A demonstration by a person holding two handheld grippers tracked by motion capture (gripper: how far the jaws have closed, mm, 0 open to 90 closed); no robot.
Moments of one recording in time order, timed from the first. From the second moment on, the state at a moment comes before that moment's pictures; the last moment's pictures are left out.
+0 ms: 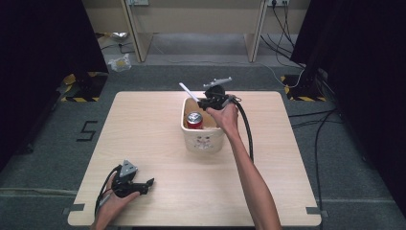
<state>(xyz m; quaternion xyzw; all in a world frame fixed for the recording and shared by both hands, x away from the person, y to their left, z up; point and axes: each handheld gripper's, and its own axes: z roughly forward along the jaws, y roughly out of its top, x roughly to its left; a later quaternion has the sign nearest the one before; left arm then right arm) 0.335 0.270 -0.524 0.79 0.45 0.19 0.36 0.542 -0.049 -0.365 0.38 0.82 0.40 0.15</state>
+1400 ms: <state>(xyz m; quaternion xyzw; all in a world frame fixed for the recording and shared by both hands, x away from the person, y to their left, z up) 0.335 0.271 -0.523 0.79 0.45 0.19 0.36 0.520 -0.078 -0.347 0.38 0.81 0.41 0.18</state>
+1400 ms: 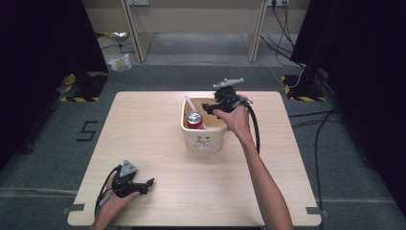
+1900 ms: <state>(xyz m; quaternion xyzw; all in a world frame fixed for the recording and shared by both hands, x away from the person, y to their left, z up) 0.335 0.270 -0.524 0.79 0.45 0.19 0.36 0.515 -0.108 -0.344 0.40 0.79 0.42 0.19</state>
